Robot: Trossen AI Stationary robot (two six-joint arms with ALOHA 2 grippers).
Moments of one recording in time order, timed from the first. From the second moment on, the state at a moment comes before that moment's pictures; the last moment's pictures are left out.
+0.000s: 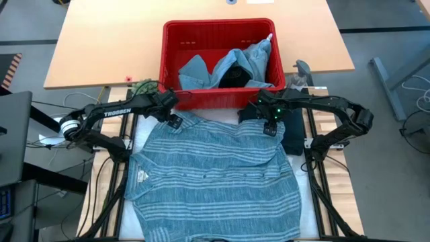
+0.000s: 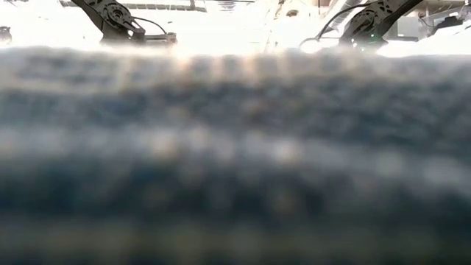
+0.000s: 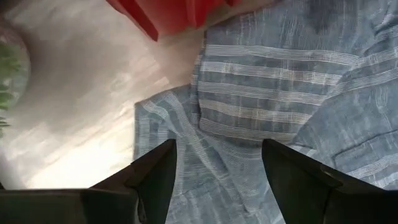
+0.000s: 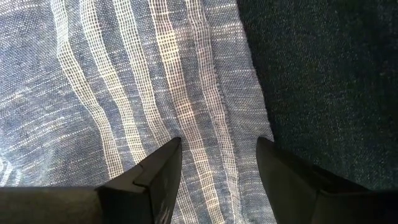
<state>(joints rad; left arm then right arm) 0.59 1.39 0.88 -0.72 -0.14 -0.44 -0.58 1.44 0.96 -0.95 -0.02 -0.25</state>
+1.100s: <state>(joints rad) 0.57 1.47 0.88 -0.67 -0.04 -0.43 -0.58 1.44 0.96 -0.95 0.03 -0.25</state>
